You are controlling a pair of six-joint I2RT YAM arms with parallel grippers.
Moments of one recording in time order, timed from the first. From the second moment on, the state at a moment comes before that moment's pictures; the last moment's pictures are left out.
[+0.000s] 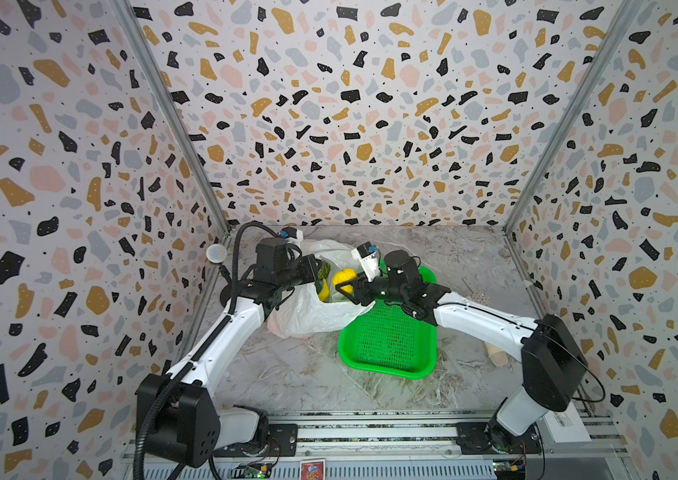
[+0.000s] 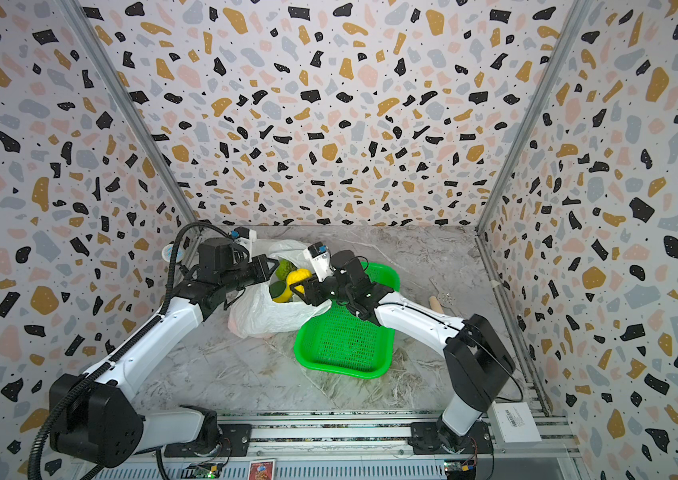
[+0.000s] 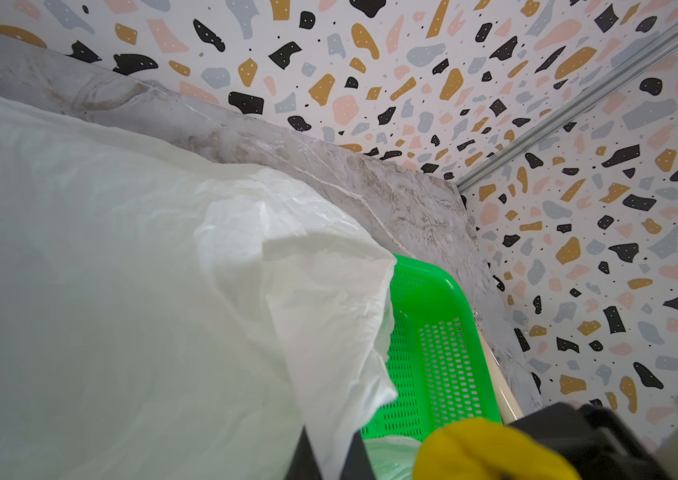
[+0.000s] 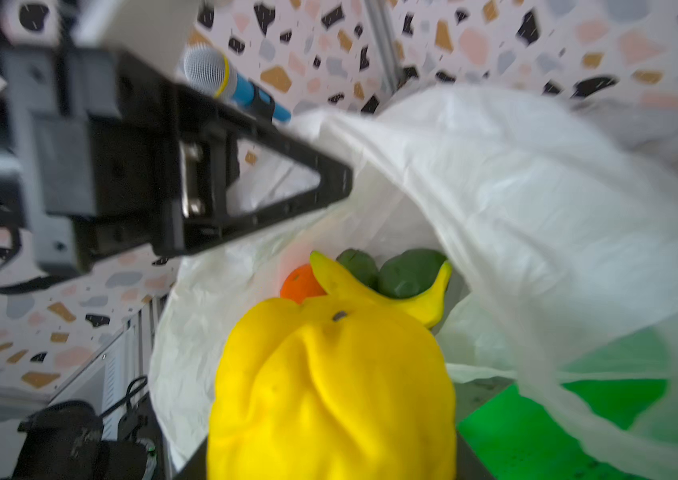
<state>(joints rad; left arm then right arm) -0.24 1.31 1.04 -0.25 0.36 -0.48 0.81 1.69 1.21 0.07 -0.40 0.33</state>
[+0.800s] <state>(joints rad) -0.25 1.30 1.04 -0.25 0.35 -0.48 0.70 1.90 1.46 0.02 -0.55 0.46</state>
